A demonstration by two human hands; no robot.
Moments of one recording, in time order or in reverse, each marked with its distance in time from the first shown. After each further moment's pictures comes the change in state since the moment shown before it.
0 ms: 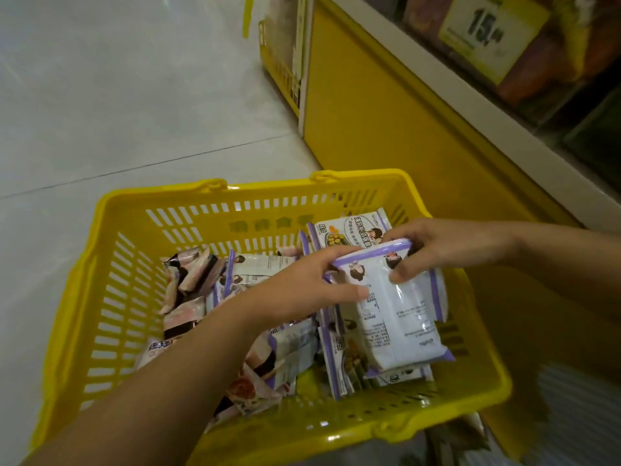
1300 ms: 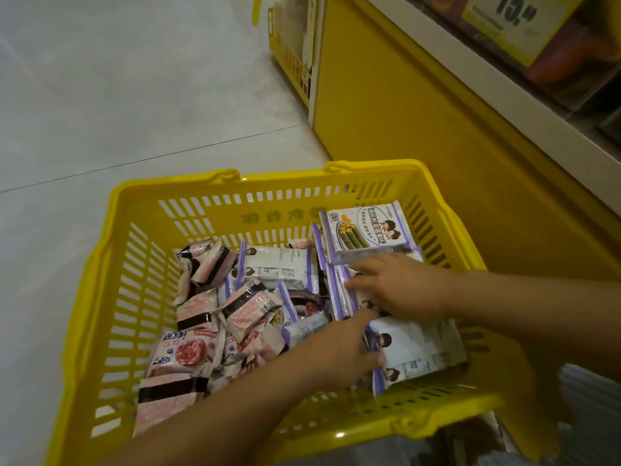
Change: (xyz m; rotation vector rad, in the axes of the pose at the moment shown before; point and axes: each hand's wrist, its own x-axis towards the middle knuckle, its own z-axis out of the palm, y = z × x) left_hand -0.015 -0.042 0.056 0.437 -0.150 -0.278; right_hand 0.063 0.030 0.067 -1.123 0.113 -0.172
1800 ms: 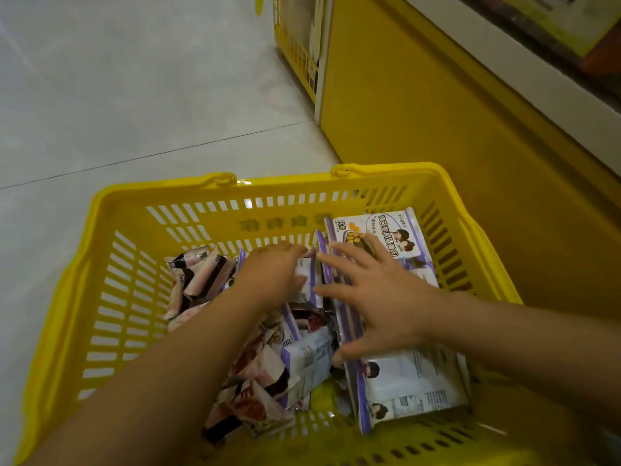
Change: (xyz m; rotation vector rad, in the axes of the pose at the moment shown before) left_hand 0.055 -0.072 -0.105 0.598 0.491 -0.157; right_hand 0.028 -0.012 -0.002 0.025 0.190 -0.036
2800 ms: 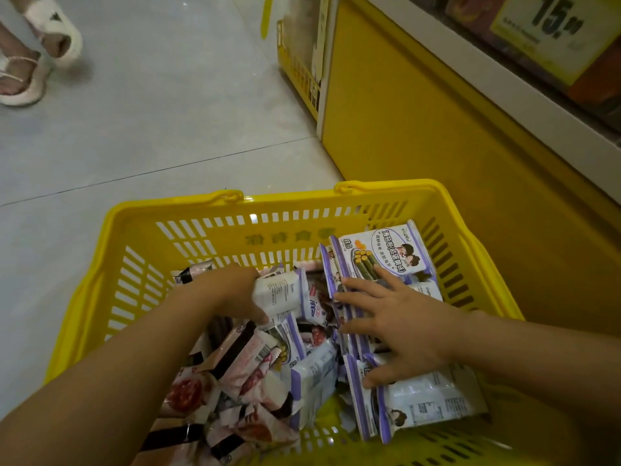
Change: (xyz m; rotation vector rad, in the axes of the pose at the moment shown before) left_hand -0.016 -0.049 -0.033 0.111 -0.393 -0.205; right_hand -0.016 0.010 0.011 0.002 -0.081 -0.120
